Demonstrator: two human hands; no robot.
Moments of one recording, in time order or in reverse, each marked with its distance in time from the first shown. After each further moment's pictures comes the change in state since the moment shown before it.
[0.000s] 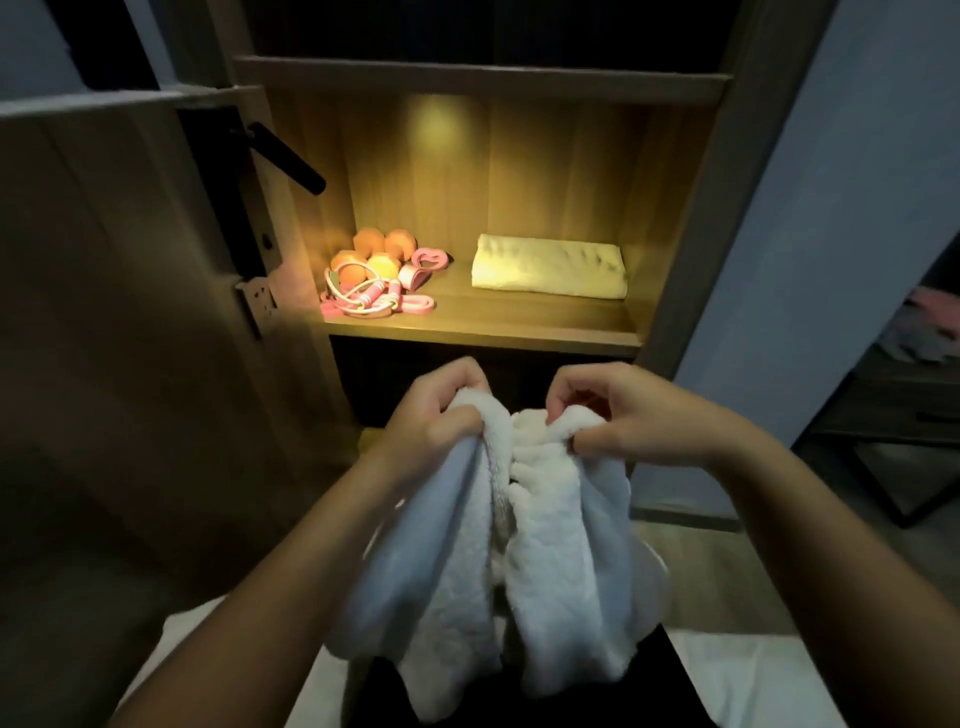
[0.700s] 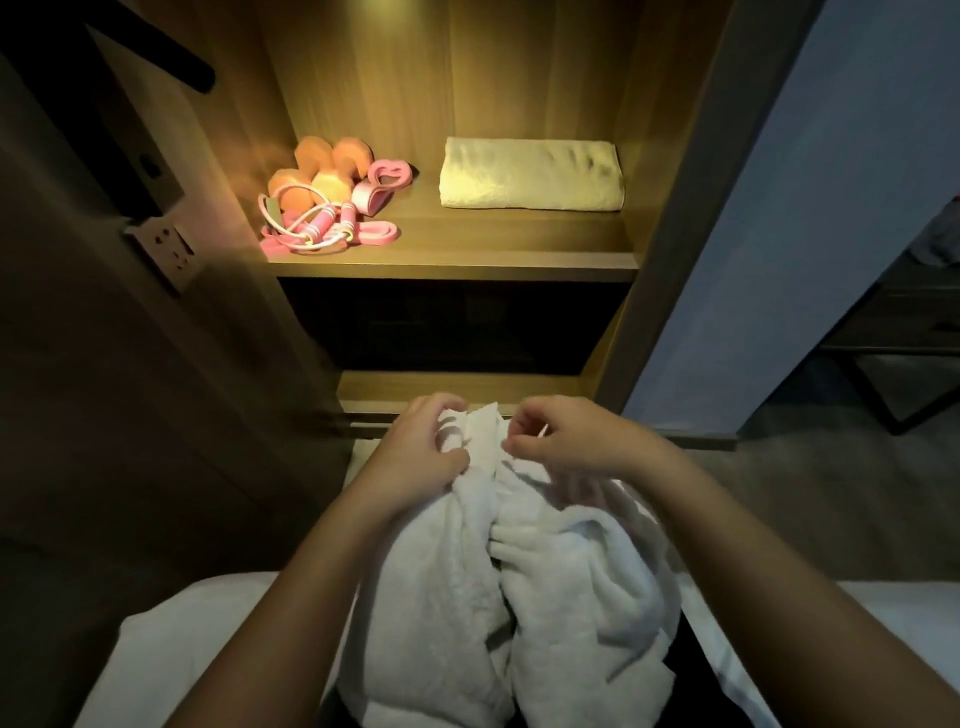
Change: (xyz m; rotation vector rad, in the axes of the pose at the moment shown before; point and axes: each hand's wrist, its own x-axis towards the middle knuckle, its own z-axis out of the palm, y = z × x) left_hand 0.007 -0.115 0.034 0.403 -0.107 -0.553; right_hand 0.050 0.093 0.074 0.020 -0.098 0.402
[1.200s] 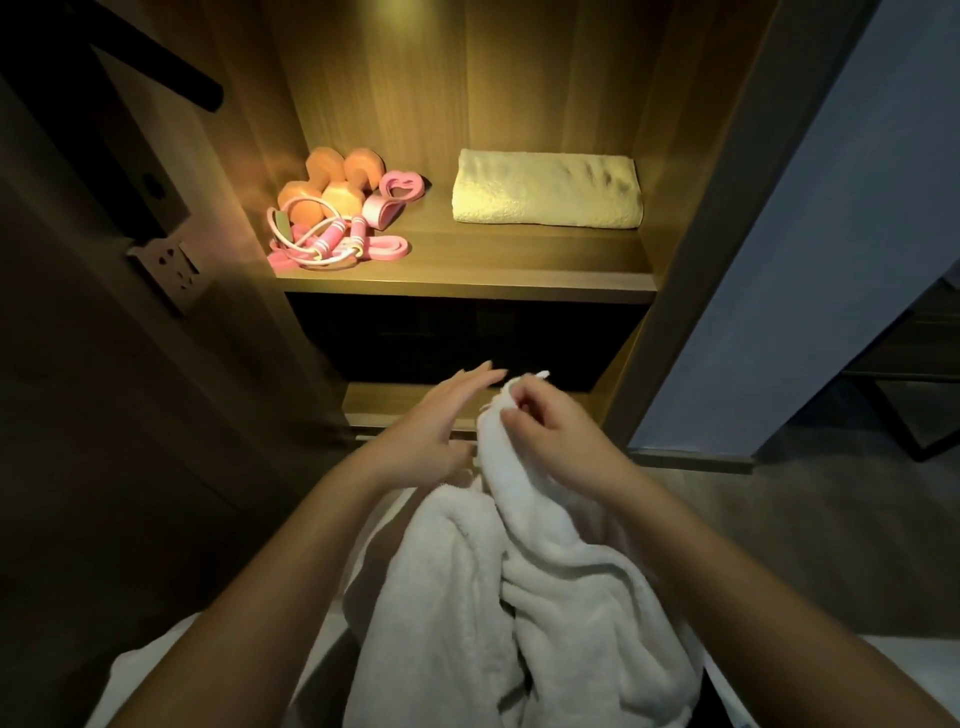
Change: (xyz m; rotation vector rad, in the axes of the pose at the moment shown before) left_hand 0.054 0.008 -0.031 0.052 -0.212 0.314; right_hand 0.036 -0.014 0.006 0.473 0.319 -0.195
